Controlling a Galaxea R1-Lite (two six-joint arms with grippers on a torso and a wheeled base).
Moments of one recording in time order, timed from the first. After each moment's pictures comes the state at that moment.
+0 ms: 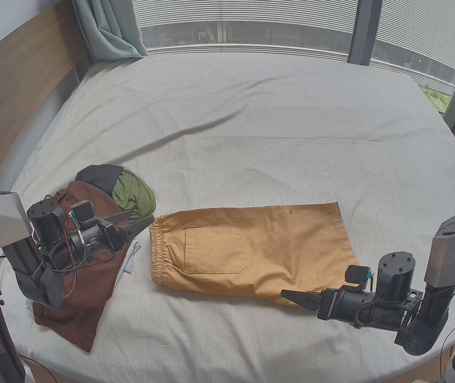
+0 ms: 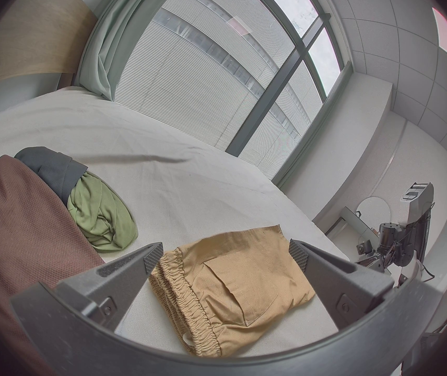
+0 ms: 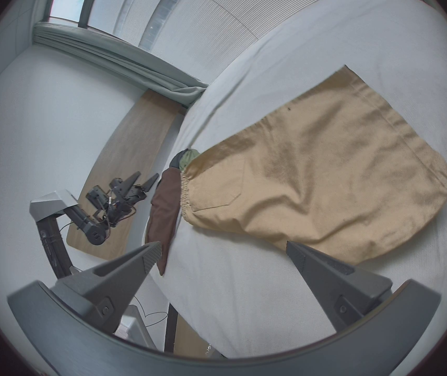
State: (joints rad) left arm -0.05 2.16 -0.54 -1.55 -0.68 -0.32; right arm 0.55 2.12 -0.19 -1.54 0.27 0.68
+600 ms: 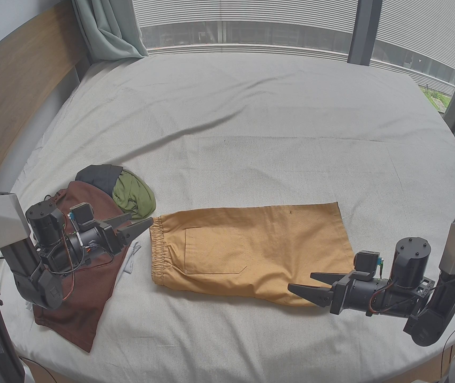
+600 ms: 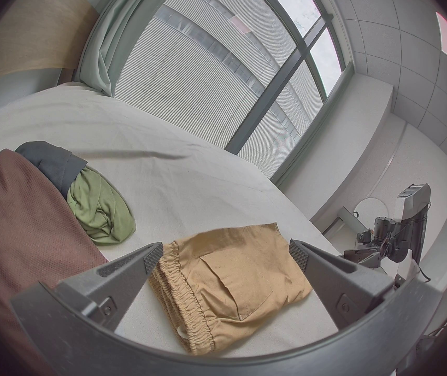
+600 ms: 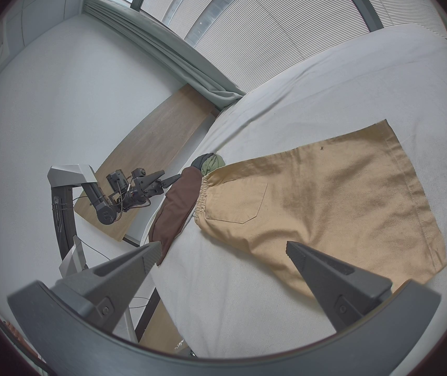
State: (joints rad) left arm -0.05 2.15 -0.51 -1.55 -0.69 -0.32; right arm 0.47 2.05 -0.20 -1.54 0.43 0.42
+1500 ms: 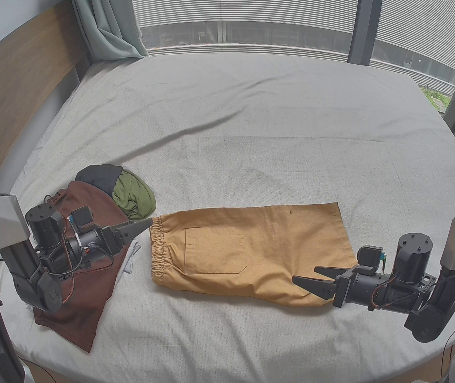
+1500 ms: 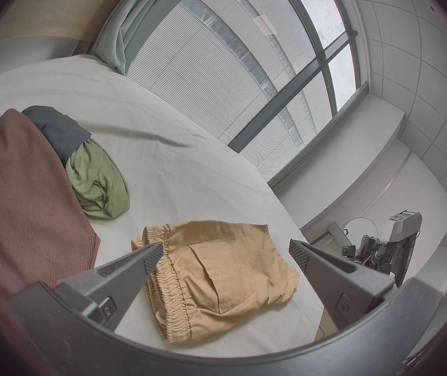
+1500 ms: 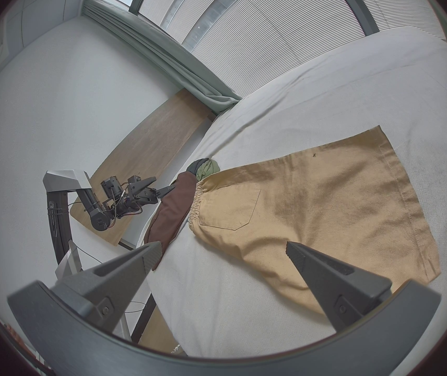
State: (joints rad) left arm -0.05 2.15 -0.49 -1.55 -0.70 -0.47; right arm 0.44 2.05 -0.22 -1.55 0.43 0.42
